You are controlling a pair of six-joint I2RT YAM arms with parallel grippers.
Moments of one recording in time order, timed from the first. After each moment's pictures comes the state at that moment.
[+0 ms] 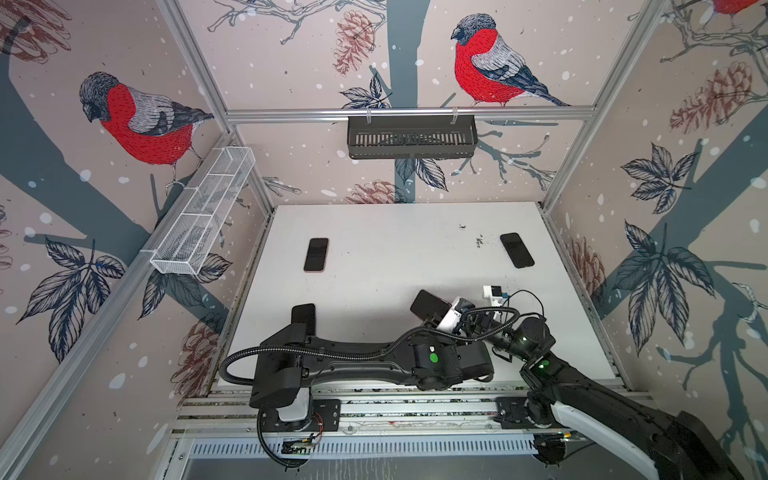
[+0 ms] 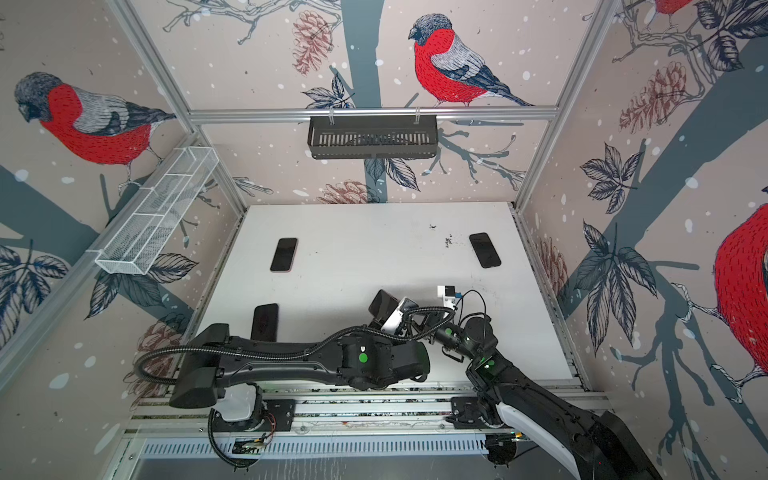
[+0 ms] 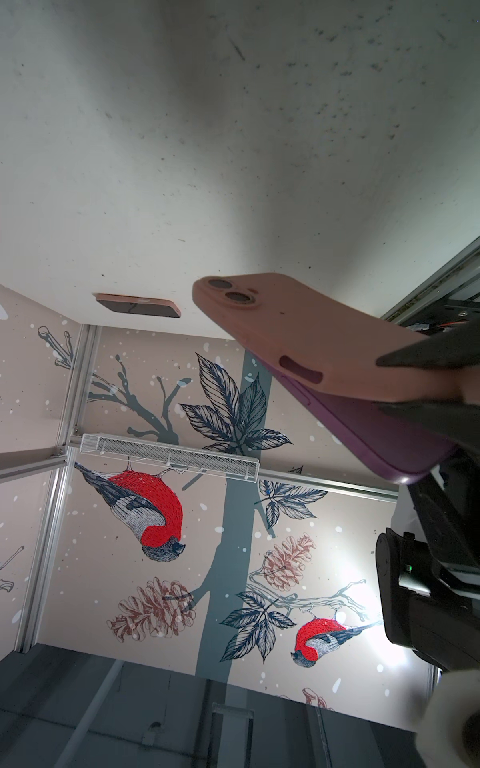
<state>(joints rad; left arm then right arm) -1.47 1.67 1.31 -0.75 -0.94 -0.59 0.61 0.76 0.06 0.73 -0.49 1.38</state>
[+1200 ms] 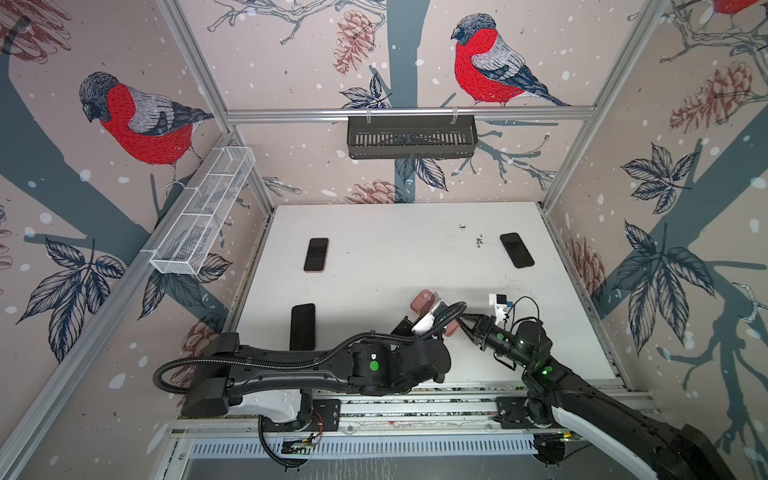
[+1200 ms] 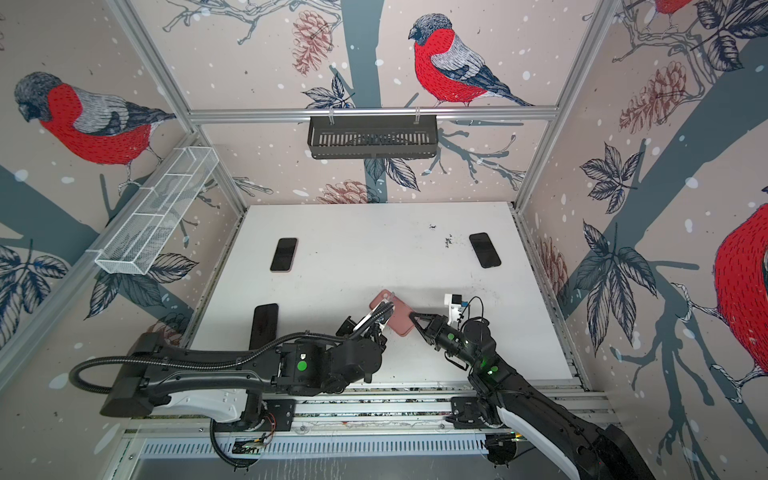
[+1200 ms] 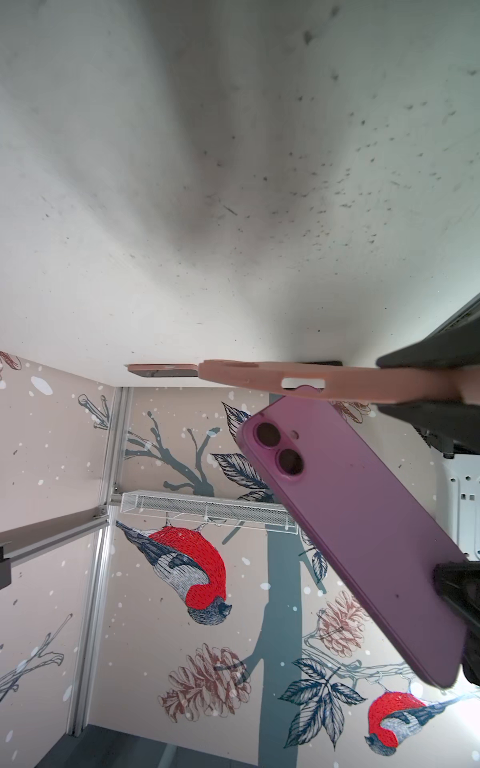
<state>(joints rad) -1.48 1.27 0.94 -0.33 -0.87 -0.19 0.58 0.67 0.00 0.53 -0.39 1.38</state>
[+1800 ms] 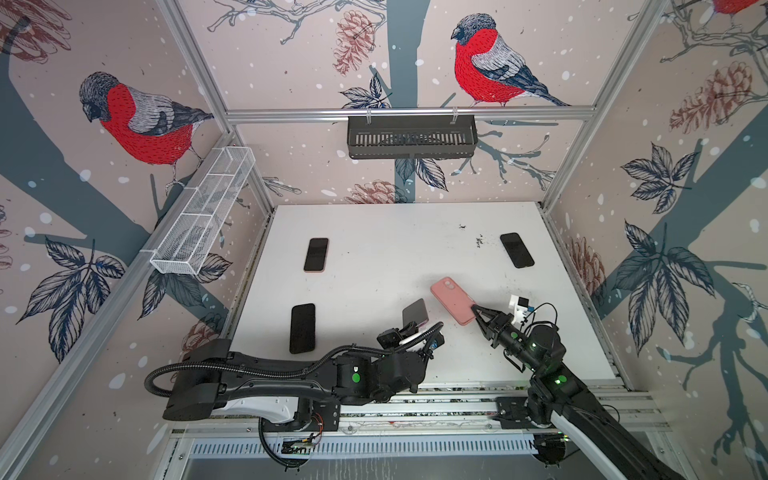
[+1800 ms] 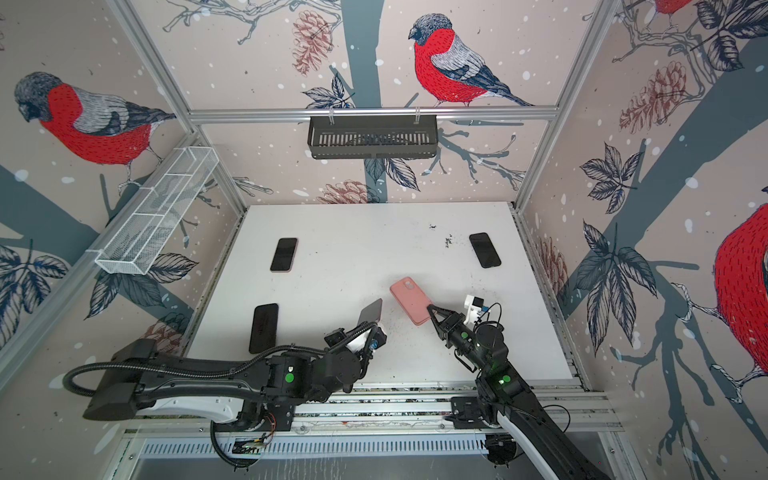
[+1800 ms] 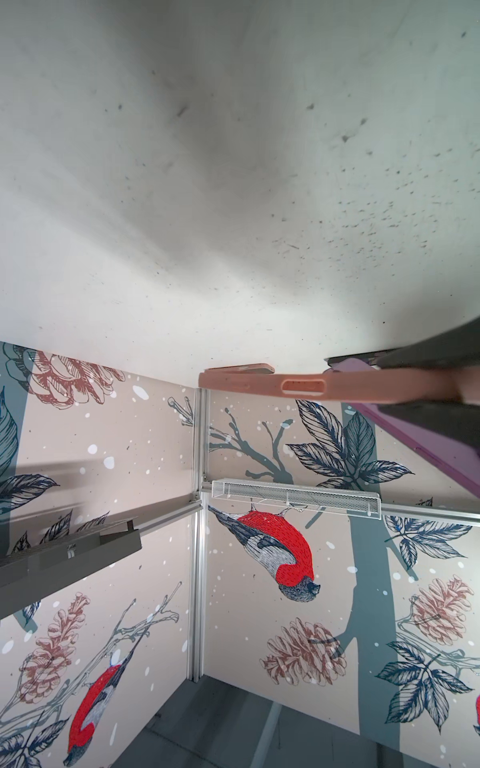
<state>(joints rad) -1.49 1.17 0.63 -0.09 -0.87 0.21 0.45 0.36 0.00 0.23 -0.29 1.45</state>
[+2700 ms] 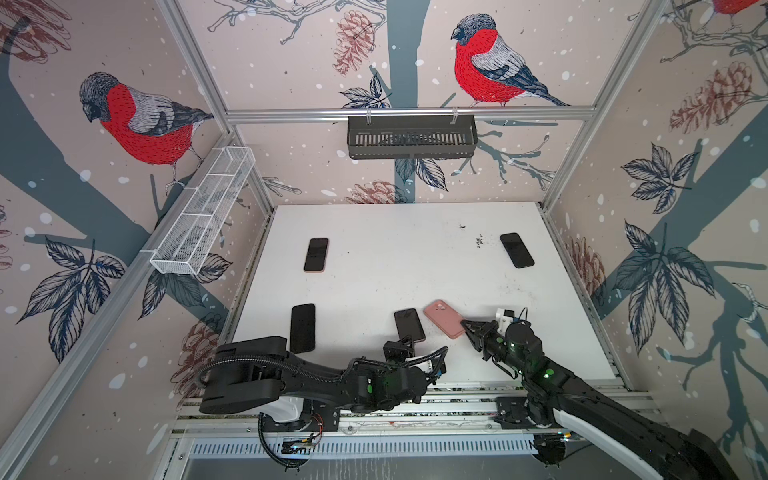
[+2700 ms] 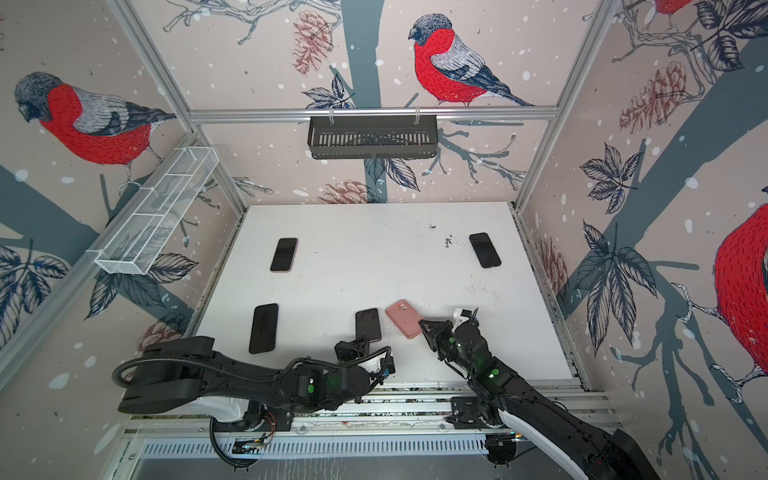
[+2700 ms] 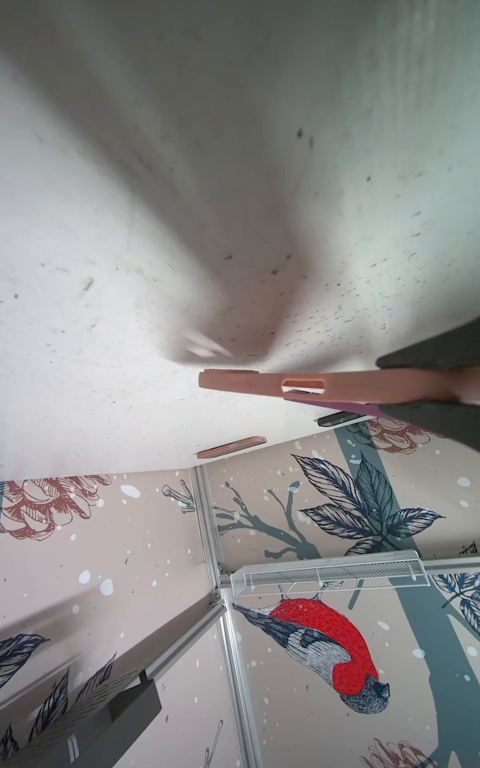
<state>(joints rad) -1.49 1.42 0.46 0.23 -0.92 0.57 0.68 0.60 0.00 0.23 -0.09 1.59</state>
